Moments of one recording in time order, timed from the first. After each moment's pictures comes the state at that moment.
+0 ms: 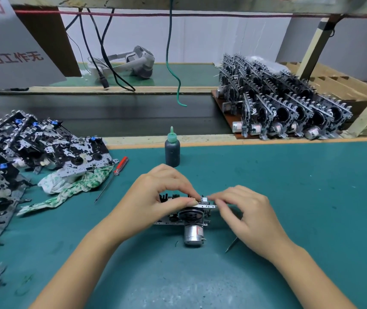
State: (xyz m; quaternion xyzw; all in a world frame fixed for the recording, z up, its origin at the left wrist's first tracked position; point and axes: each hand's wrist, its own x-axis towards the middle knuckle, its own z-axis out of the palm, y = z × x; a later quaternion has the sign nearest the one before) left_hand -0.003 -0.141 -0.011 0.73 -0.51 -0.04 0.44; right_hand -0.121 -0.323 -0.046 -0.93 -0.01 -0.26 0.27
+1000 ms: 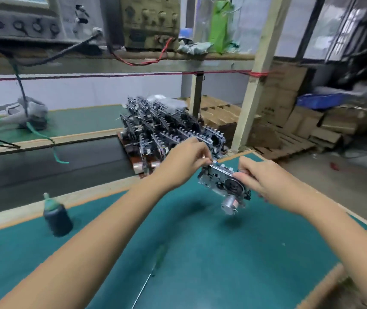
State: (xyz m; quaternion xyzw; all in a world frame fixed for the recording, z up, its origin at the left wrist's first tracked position) left_hand -0.029 -0.416 0.058 0.69 -0.65 -0.01 0.33; right_hand -0.222 -0.511 0.062 -0.96 0.21 -0.15 0.09
